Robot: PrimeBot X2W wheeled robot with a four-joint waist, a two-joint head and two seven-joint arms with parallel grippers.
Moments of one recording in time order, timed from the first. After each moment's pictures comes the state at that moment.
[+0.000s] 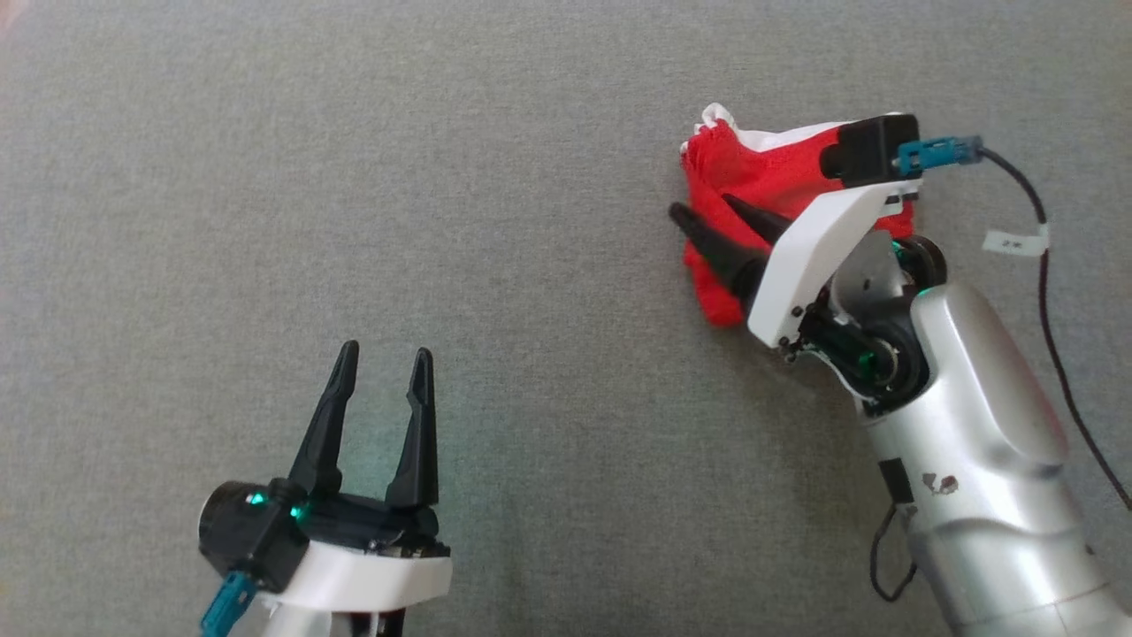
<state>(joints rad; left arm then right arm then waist) -0.01 0.05 -0.26 0.01 -0.28 -0.10 -0.26 -0.57 -0.07 0.26 0.33 0.61 0.12 0.64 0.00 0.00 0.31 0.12</state>
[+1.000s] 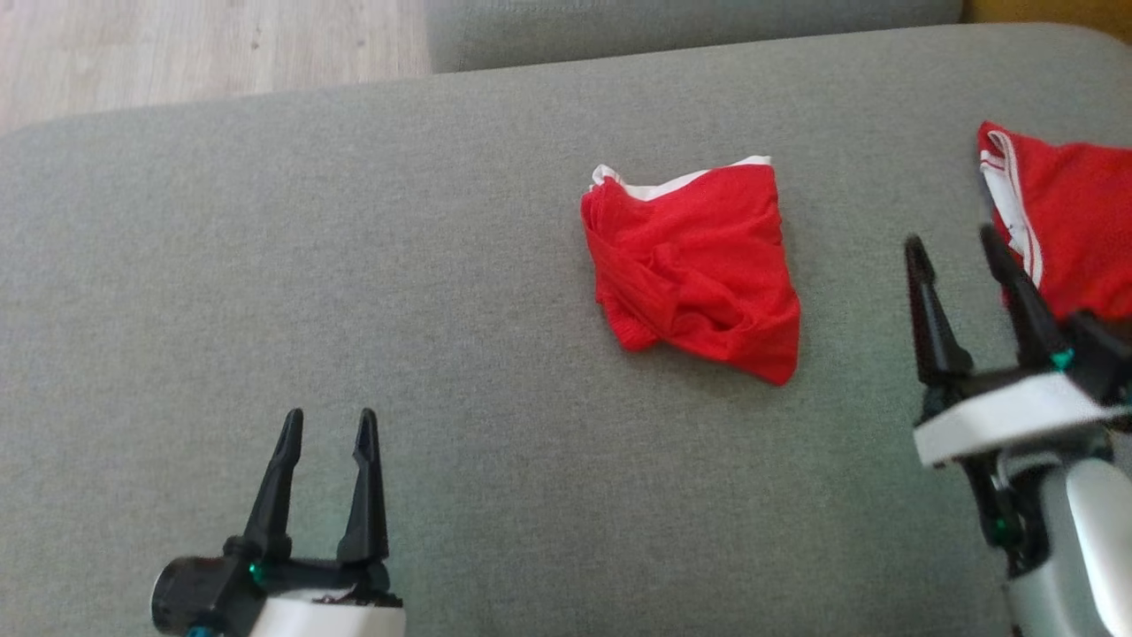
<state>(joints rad) 0.10 0.05 -0.15 0.03 -0.25 -0.10 -0.26 -0.17 -0.18 0.06 0.07 0.26 0.12 -0.02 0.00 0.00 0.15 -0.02</state>
